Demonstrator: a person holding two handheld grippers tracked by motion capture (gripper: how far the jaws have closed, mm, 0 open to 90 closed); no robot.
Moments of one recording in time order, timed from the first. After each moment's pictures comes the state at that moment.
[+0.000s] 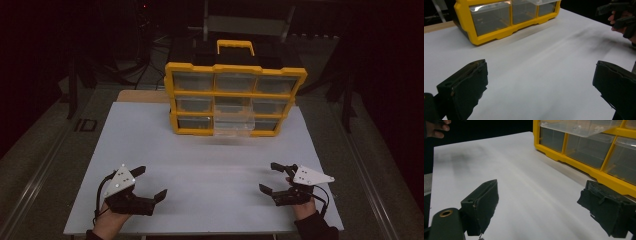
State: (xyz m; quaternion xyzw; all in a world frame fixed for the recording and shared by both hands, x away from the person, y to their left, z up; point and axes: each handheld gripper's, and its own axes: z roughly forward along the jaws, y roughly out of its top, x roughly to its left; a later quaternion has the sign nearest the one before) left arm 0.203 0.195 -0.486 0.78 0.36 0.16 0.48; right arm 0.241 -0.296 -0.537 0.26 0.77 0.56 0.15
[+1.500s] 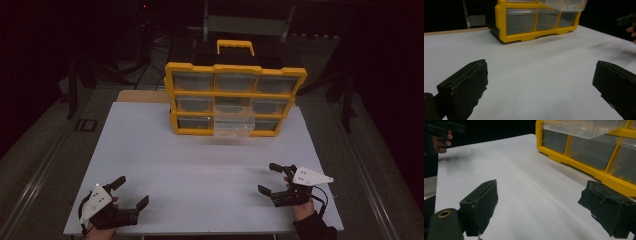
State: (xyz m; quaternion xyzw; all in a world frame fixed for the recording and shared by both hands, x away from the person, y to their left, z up) left arm 0.175 0.237 -0.530 0.71 0.40 0.23 0.53; right arm 0.240 -0.291 -0.538 0.26 0.77 0.57 0.14
